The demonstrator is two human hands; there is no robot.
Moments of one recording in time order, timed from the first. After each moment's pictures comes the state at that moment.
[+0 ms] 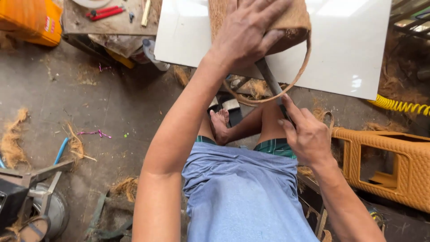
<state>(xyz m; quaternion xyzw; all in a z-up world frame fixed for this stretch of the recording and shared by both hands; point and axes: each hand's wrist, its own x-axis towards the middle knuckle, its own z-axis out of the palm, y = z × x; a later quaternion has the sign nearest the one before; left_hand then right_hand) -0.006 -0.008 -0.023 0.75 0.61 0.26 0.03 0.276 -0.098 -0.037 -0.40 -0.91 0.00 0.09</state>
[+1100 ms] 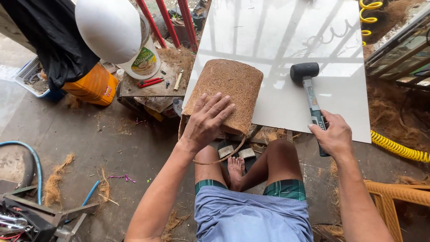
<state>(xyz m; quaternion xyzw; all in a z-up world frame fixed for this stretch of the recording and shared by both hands) -0.056 -0.130 -0.042 0.78 0.53 0.25 -0.21 0.308 0.027 -0.069 -0.62 -0.72 0.28 0.14</state>
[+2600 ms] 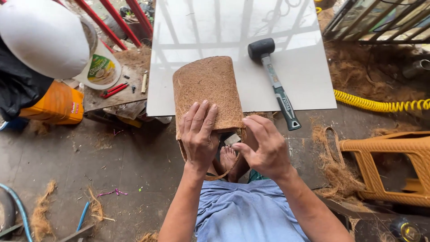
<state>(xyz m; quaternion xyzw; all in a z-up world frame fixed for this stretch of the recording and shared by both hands) 0.043 -0.140 -0.032 0.62 0.60 0.46 -0.20 0.227 -0.112 0.010 -0.31 -0.81 0.16 0.47</state>
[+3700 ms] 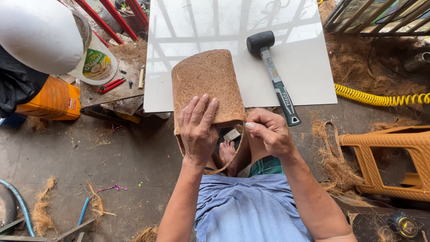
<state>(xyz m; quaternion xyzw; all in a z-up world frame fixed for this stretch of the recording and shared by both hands) 0.043 -0.134 -0.040 0.63 0.62 0.44 -0.17 0.236 -0.076 -0.011 -0.24 -0.66 0.57 0.43</state>
